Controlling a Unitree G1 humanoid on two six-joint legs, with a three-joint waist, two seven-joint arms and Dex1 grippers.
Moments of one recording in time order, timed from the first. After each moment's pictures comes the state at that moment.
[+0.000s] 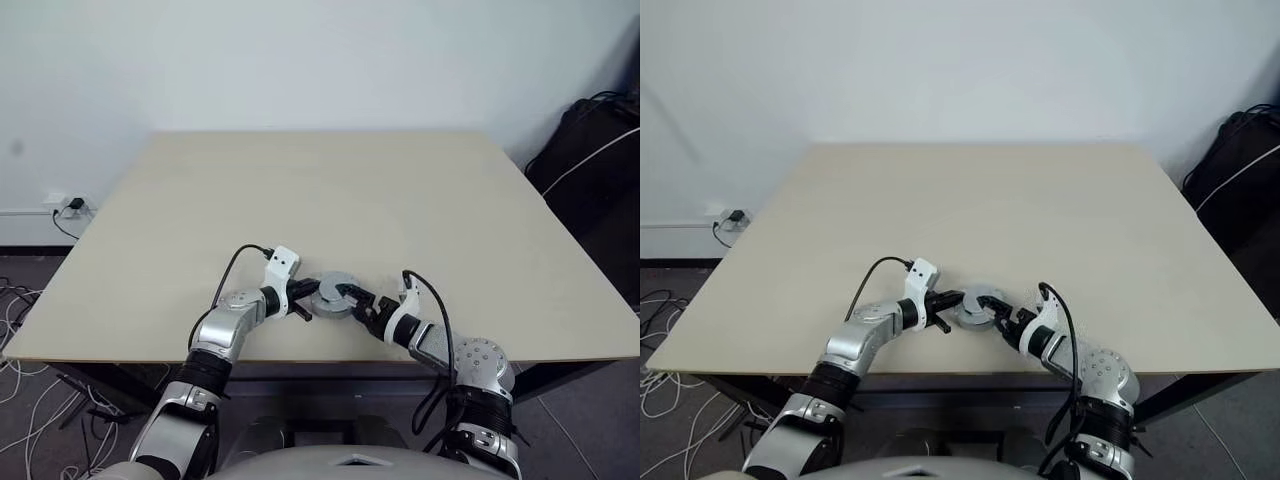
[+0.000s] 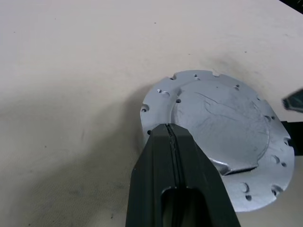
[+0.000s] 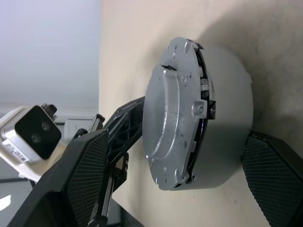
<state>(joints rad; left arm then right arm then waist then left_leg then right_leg) -0.32 0.10 -0.18 0.38 -0.16 0.42 -0.66 -0.15 0.07 -0.47 0.07 0.81 1.22 0.25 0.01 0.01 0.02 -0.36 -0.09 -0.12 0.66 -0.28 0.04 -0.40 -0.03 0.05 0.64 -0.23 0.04</state>
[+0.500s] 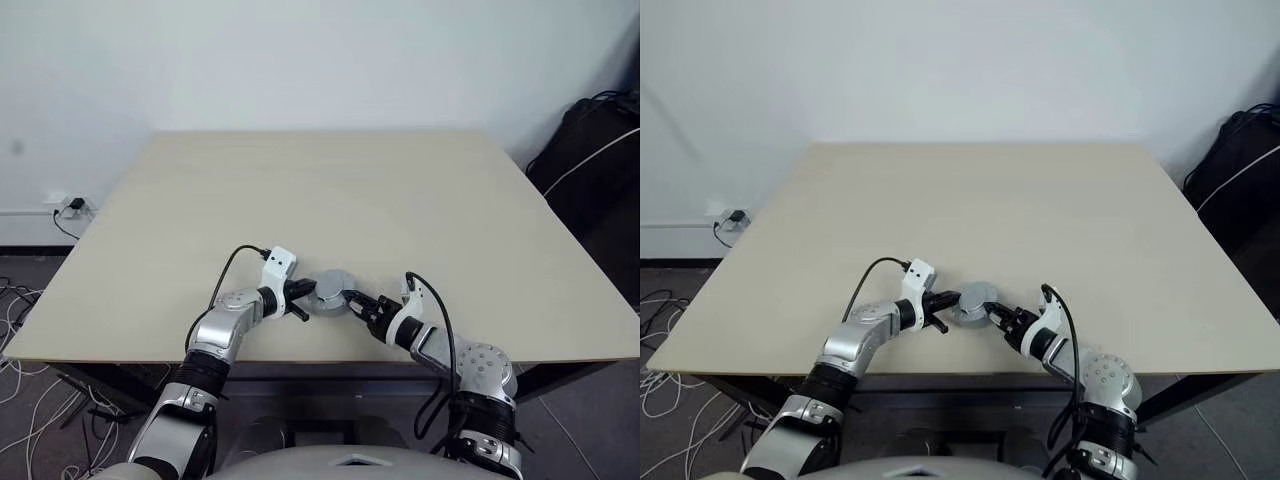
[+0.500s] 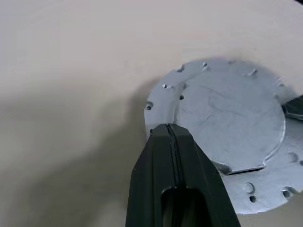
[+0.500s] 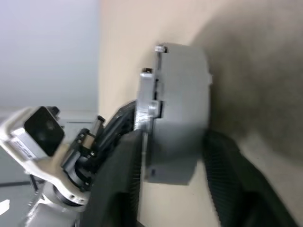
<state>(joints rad) -0.32 0.10 -0.18 0.37 -0.15 0.43 -0.65 -0.10 0.06 -0.45 0.03 0.87 1.23 0.21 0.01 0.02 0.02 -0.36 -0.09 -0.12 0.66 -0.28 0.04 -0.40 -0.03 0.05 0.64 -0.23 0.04</state>
